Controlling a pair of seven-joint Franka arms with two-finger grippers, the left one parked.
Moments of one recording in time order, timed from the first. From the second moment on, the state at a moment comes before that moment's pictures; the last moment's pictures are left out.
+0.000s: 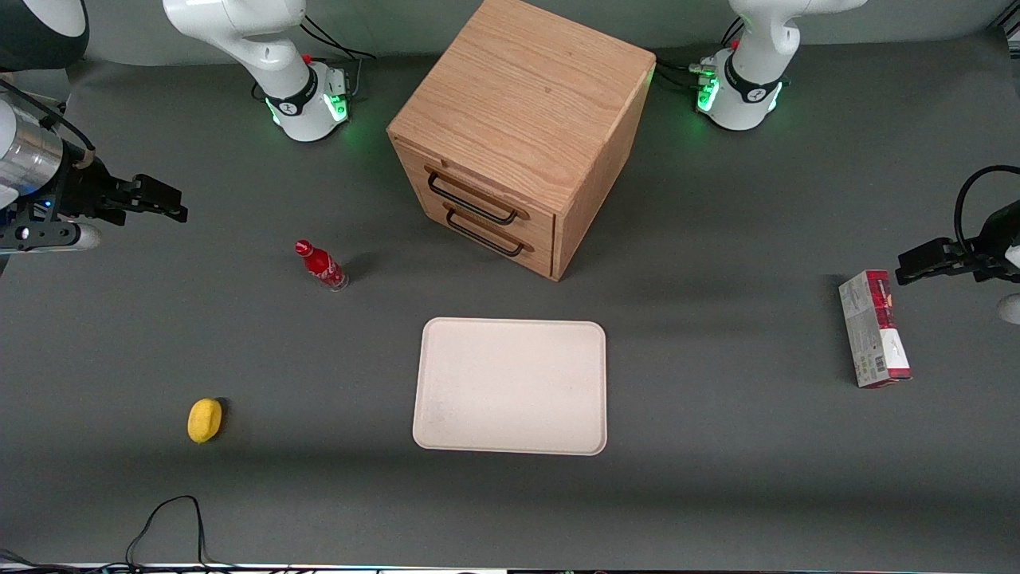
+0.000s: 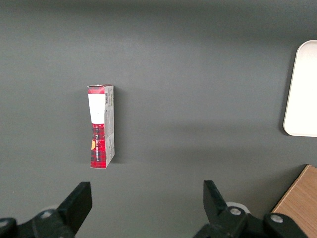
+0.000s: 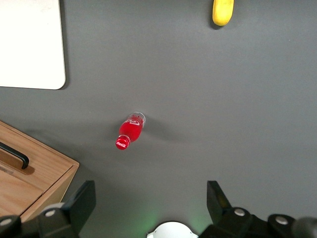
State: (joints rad) arm 0.07 -0.06 -0.05 -1.69 0.03 1.51 0.03
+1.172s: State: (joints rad) arm 0.34 0.30 -0.02 -1.34 0.08 1.54 -0.01
